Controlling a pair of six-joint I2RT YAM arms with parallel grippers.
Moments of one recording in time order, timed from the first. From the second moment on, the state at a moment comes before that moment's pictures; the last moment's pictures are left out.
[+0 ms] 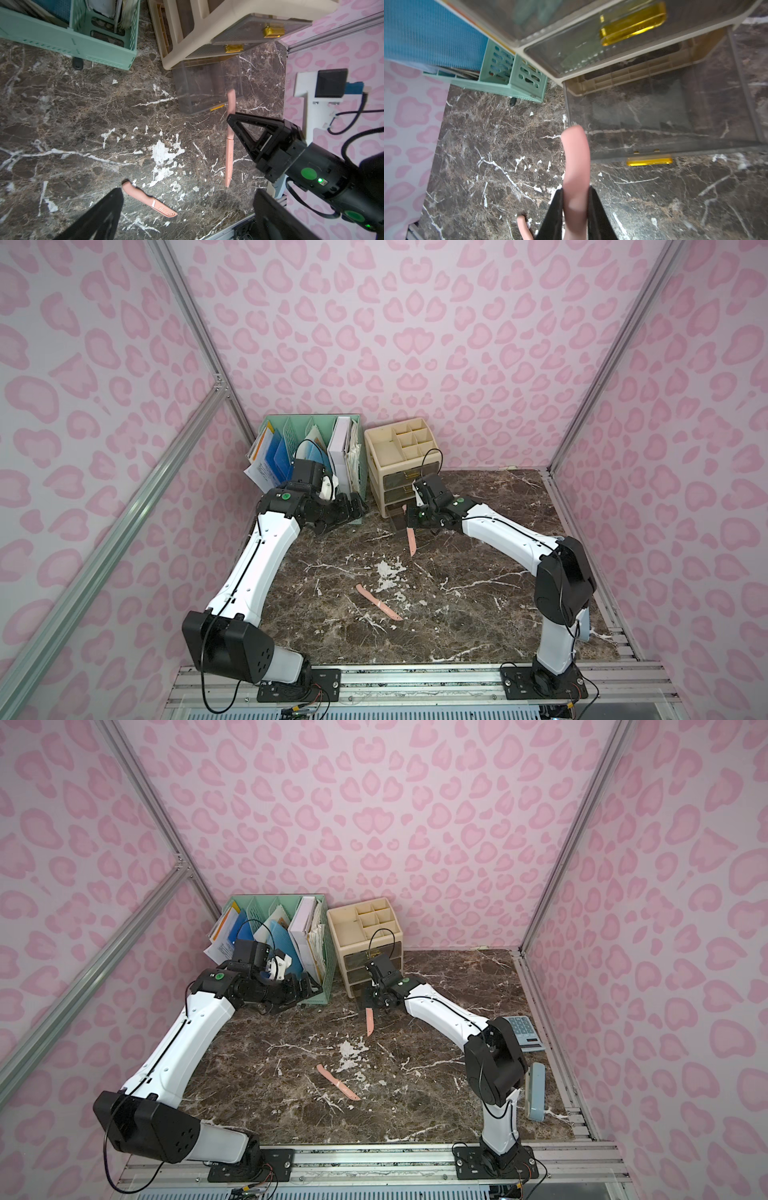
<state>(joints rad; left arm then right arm) -0.19 1.47 1.52 -0.99 0.40 -0.52 0.71 1.90 1.62 -0.55 -0.04 0.61</state>
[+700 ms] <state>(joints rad) -0.27 1.65 1.69 -0.93 0.47 -0.44 0.55 2.08 1.79 -0.62 -0.19 1.12</state>
